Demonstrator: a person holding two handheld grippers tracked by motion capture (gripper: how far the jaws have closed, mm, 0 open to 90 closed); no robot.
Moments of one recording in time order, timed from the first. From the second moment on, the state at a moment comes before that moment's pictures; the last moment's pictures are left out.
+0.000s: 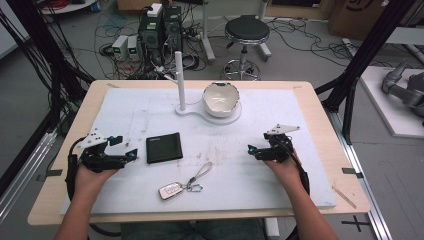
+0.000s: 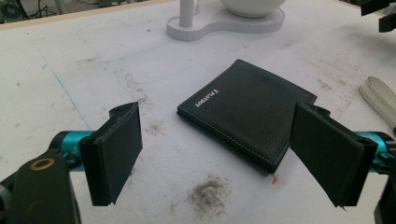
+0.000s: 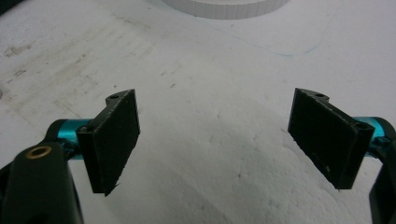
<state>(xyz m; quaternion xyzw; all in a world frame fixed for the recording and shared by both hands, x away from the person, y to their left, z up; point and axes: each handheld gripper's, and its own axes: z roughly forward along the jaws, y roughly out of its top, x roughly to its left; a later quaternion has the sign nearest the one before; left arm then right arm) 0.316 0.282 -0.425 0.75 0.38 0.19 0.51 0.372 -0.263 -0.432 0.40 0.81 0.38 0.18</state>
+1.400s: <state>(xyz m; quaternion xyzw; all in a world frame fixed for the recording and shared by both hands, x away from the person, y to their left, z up) 0.270 0.308 -0.424 0.75 0.40 0.21 0.49 0.408 -0.094 -0.421 0.30 0.84 0.43 0.10</state>
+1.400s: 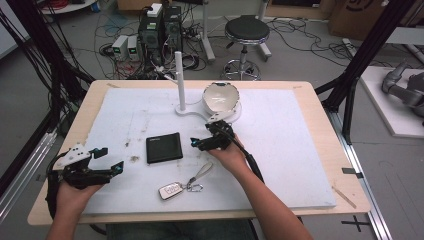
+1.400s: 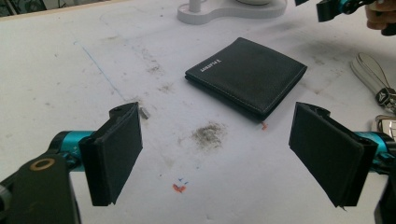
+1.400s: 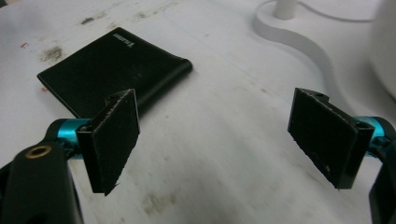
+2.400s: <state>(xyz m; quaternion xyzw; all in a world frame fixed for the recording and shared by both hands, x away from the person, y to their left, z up) 0.266 0.316 -0.427 0.74 0.41 0.22 0.48 0.415 -0.027 -0.449 0.29 0.87 0.39 0.03</state>
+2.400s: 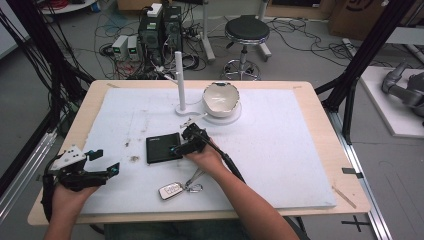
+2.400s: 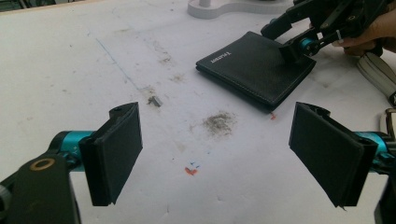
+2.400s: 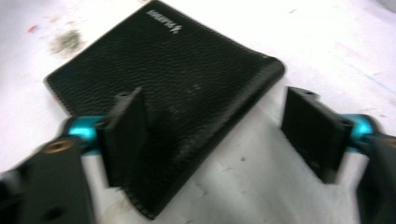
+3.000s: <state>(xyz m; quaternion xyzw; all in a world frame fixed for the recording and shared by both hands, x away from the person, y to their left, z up) 0.266 0.316 -0.427 0.74 0.41 0.22 0.48 0.410 -0.029 -0.439 0.26 0.88 0.39 0.03</state>
